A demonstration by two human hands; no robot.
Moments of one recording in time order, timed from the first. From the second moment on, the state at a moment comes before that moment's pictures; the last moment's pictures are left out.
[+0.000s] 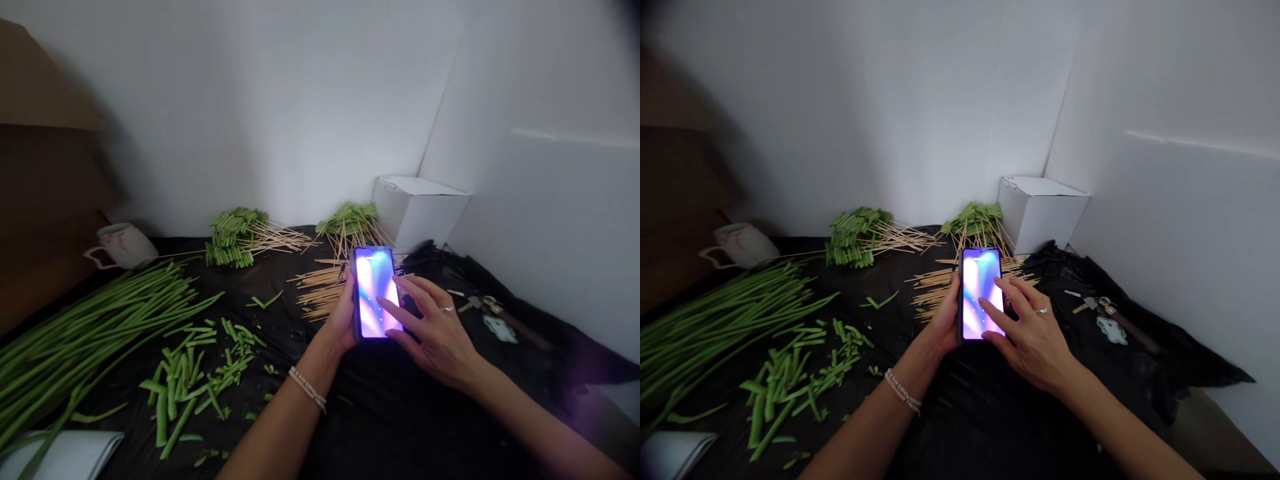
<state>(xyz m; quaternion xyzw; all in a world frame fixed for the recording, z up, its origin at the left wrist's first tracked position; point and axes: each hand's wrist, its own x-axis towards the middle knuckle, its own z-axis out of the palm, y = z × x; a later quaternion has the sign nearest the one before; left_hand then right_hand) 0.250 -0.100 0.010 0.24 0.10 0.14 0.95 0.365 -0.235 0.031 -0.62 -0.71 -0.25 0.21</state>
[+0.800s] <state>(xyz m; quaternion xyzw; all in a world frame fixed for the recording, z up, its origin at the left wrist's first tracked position) 0.246 -0.095 0.011 0.22 0.09 0.16 0.96 0.373 -0.235 0.026 -0.65 -0.68 -0.29 0.18</state>
